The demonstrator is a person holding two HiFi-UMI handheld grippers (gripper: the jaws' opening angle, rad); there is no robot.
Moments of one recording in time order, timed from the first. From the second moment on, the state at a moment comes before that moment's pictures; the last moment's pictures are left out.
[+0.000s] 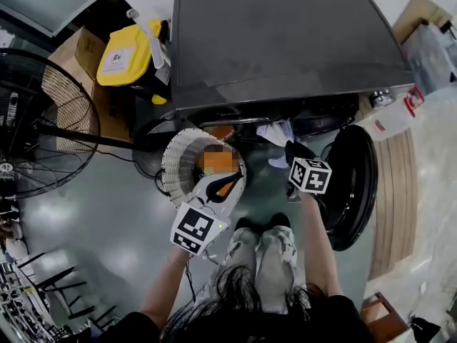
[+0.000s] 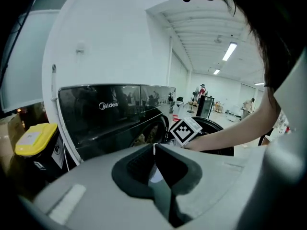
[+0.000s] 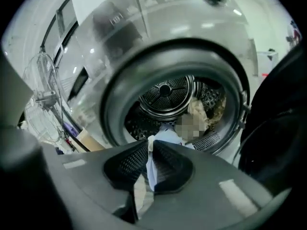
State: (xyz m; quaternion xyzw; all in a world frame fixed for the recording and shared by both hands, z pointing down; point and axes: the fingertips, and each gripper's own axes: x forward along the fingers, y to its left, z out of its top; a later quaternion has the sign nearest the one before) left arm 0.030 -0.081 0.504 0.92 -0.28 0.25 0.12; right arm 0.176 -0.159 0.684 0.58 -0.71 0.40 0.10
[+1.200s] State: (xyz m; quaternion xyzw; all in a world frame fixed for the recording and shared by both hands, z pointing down) left arm 0.073 -0.050 0.453 0.91 -0.27 0.32 0.10; right arm 0.187 -0.084 0.426 0.50 -0.79 0.35 0.03
